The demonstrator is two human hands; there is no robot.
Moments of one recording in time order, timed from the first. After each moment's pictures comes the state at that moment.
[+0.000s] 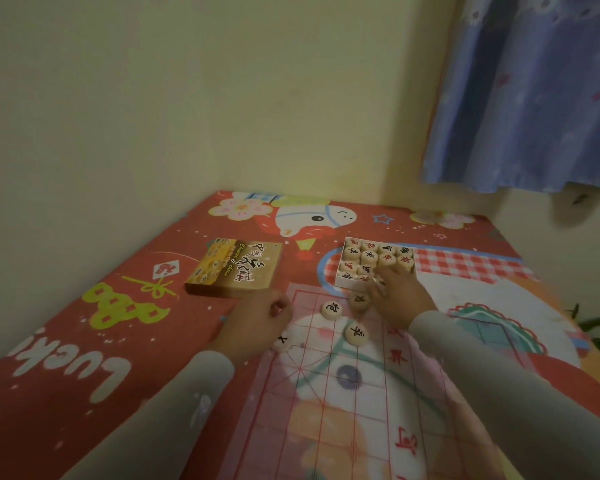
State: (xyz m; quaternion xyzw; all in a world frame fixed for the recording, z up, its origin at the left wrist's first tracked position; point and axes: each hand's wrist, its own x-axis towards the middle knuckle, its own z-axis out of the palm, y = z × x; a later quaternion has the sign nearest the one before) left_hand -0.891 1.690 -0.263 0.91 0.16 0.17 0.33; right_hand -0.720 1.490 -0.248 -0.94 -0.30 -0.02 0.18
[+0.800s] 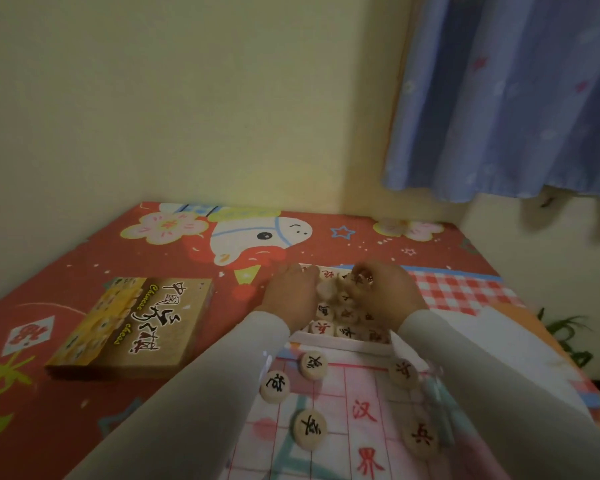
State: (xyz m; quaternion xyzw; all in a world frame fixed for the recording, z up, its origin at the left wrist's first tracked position) left_hand -0.658 1.657 -0.257 0.99 0.08 0.09 0.06; right_hand -0.597 1.499 -0.245 -0.93 -0.24 -0.07 0.25
